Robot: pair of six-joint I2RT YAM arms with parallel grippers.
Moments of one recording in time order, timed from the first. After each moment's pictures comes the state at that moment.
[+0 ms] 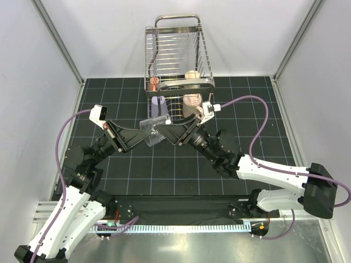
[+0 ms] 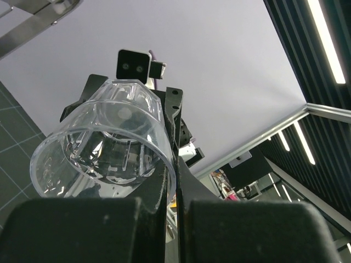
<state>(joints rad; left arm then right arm) -0.41 0.58 0.64 0.42 0.62 -1.44 1.06 1.20 0.77 0.88 0.06 0.91</state>
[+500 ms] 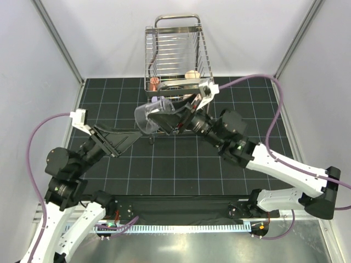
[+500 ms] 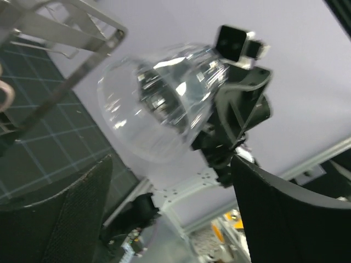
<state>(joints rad) -0.41 0.49 0.87 -0.07 0.49 -1.11 1.05 1.19 1.12 0.43 0.01 0.59</state>
